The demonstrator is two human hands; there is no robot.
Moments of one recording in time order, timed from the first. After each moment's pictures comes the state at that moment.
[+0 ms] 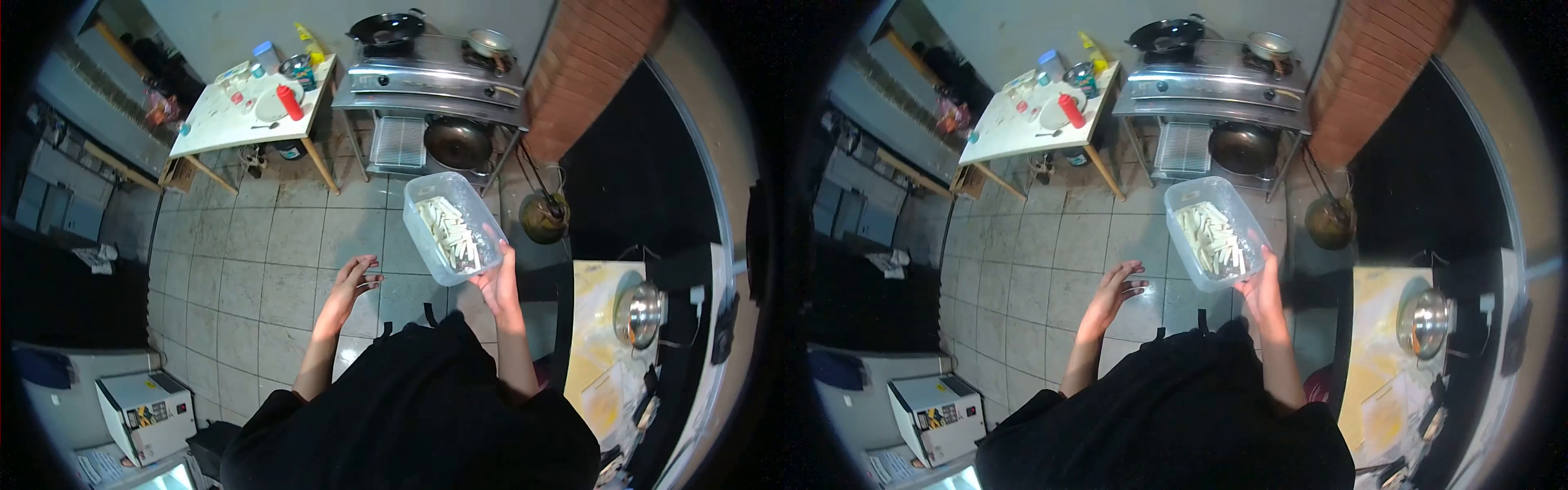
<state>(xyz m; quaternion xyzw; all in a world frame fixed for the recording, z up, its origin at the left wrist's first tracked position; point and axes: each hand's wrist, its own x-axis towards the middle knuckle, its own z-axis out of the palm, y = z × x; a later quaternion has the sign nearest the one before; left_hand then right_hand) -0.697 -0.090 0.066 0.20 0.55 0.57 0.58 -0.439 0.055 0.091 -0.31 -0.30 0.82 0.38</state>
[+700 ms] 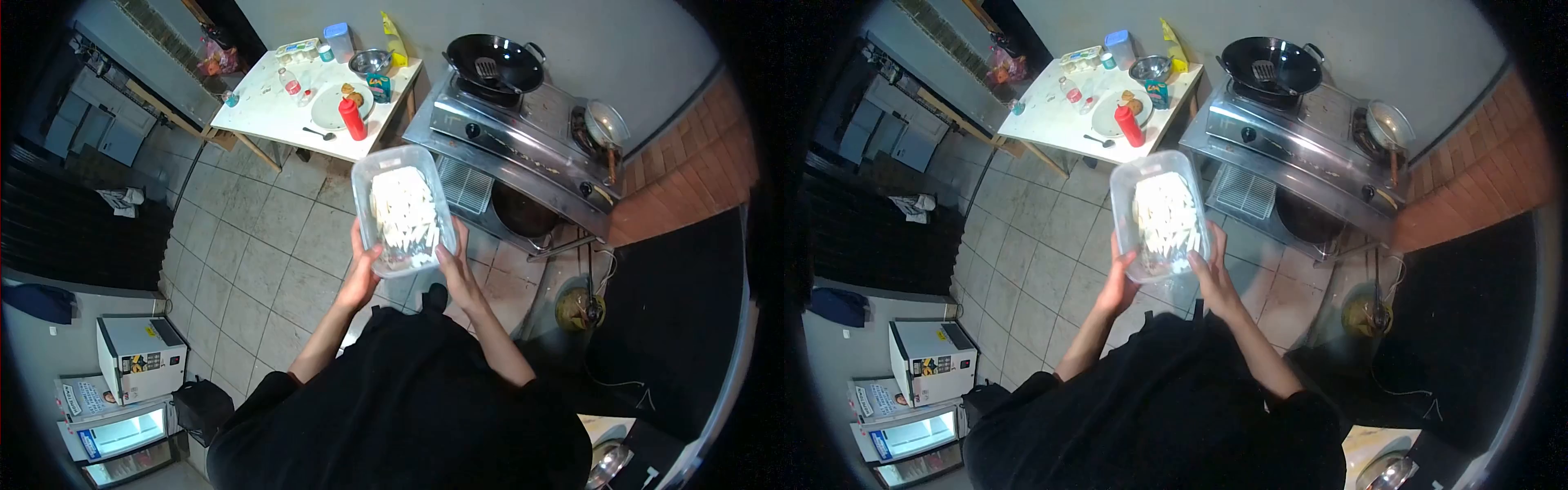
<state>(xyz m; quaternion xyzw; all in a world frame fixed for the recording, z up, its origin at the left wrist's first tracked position) -0.878 0.130 0.086 0.13 0.51 0.71 0.46 -0.741 0.270 0.065 -0.17 -0.64 0.70 0.27</state>
